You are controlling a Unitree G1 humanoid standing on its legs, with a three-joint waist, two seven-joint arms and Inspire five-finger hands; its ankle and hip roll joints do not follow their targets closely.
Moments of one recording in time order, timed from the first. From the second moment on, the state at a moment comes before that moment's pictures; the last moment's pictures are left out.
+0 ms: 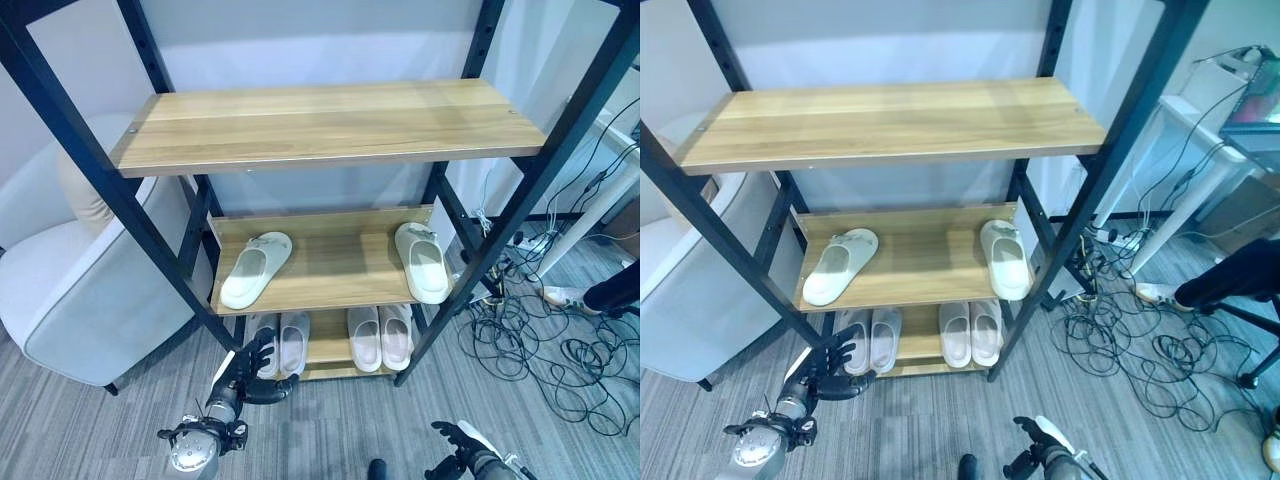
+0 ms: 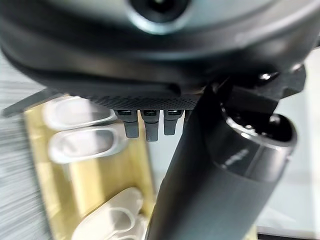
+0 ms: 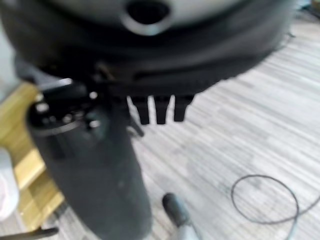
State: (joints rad) left arm 0.19 0.37 -0.23 0.23 -0.29 -0.14 0.01; right arm 0.03 -0.42 0.36 0.98 -0.26 -0.08 -0.08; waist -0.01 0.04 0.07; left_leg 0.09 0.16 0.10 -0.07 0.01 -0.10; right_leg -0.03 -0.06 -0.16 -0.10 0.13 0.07
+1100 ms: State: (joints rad) left arm -0.14 0.82 -0.12 0.09 0.32 -0.22 0.12; right arm 0.07 -0.42 0.35 0.98 -0.26 -0.08 -0.04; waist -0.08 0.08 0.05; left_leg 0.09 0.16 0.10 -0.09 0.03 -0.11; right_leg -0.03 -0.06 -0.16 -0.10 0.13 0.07
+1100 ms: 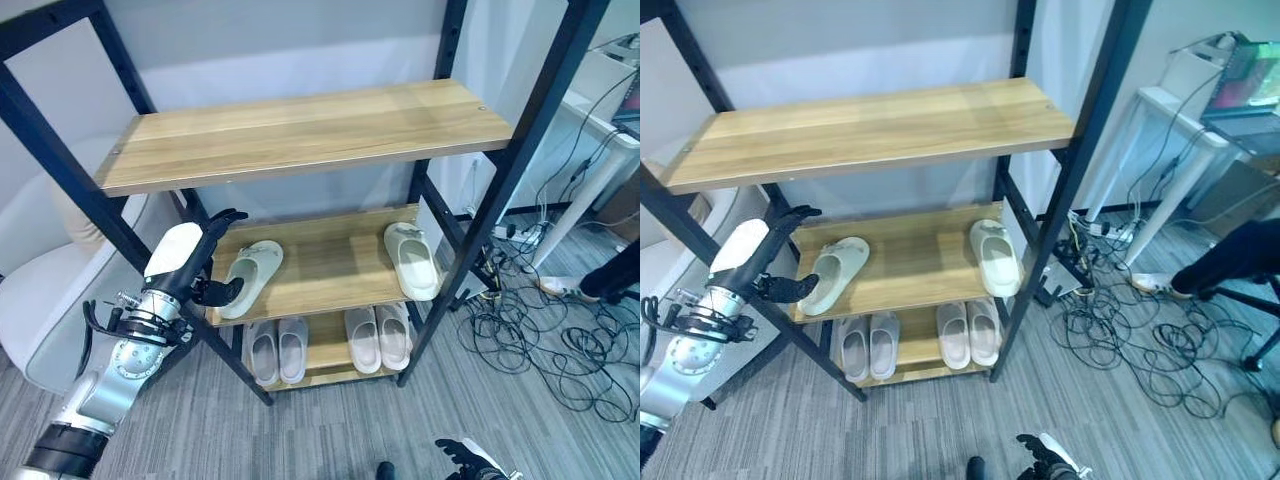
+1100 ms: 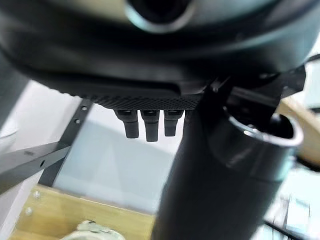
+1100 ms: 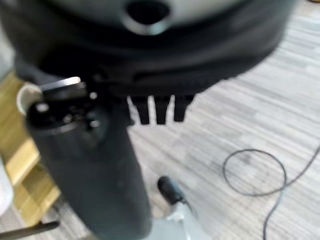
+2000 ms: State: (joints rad) left arm -0.56 0.99 -0.51 0.42 0.53 -0.15 0.05; right arm 0.02 -0.42 0.37 1.01 -0.25 -0.08 0.00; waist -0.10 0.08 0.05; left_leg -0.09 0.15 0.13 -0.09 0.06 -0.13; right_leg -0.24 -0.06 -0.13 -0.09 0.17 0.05
